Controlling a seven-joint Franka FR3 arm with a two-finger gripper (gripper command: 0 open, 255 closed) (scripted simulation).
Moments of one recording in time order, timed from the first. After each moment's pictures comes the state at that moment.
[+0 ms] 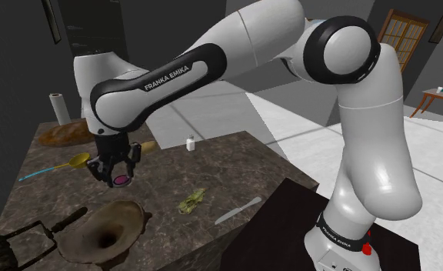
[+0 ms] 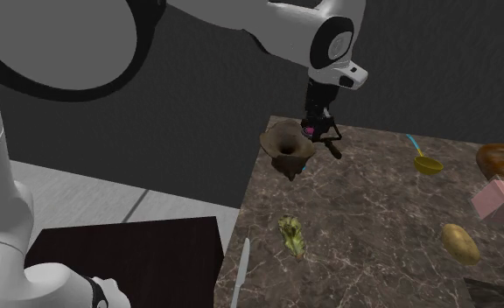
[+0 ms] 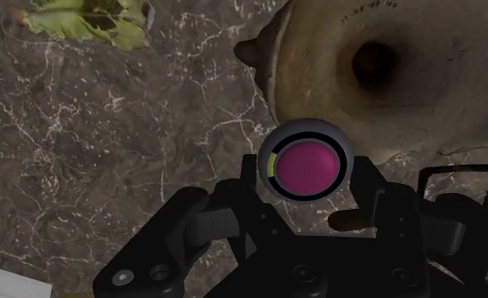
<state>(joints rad) 0.36 0.44 0.29 -1.65 -0.13 2.08 0.65</state>
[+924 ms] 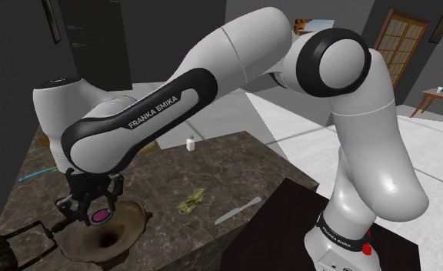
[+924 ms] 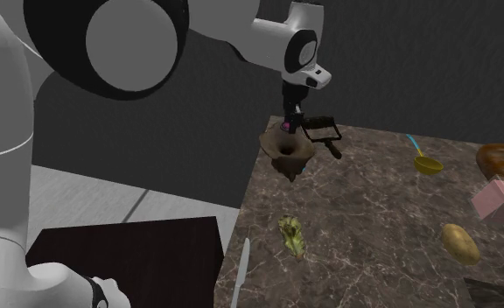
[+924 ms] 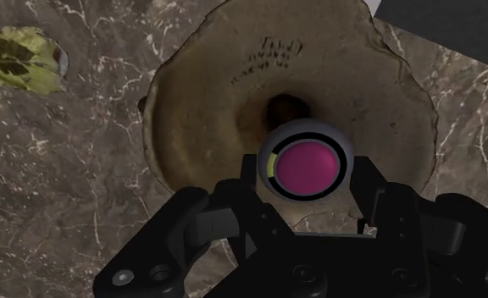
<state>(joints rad) 0.49 0.54 0.31 -1.61 -0.17 2.13 0.81</state>
